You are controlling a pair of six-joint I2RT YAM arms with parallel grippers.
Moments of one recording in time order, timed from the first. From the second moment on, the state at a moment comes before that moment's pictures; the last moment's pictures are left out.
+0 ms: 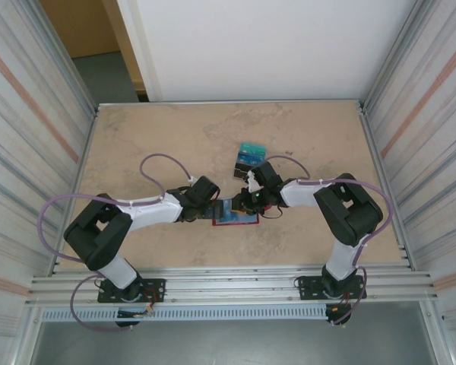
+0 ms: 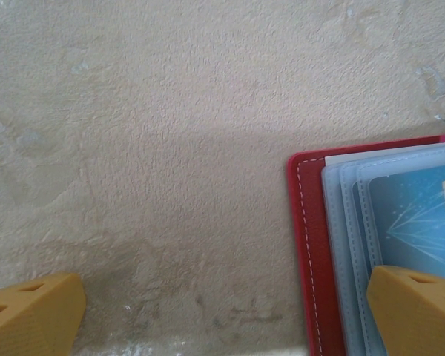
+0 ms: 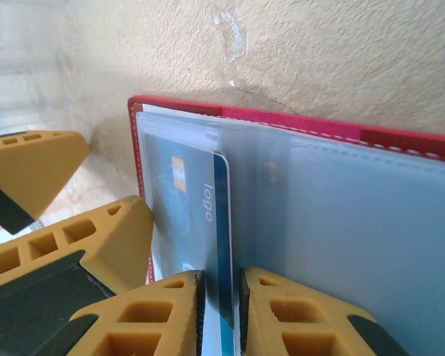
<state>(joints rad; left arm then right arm) -0.77 1.61 0.80 -0.33 -0.21 -0.65 0.60 1.78 0.84 -0.03 -0.60 0.80</state>
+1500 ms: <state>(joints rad) -0.77 1.62 0.82 -0.35 -0.21 -0.66 0.52 1.78 0.73 0.23 -0.74 0.89</state>
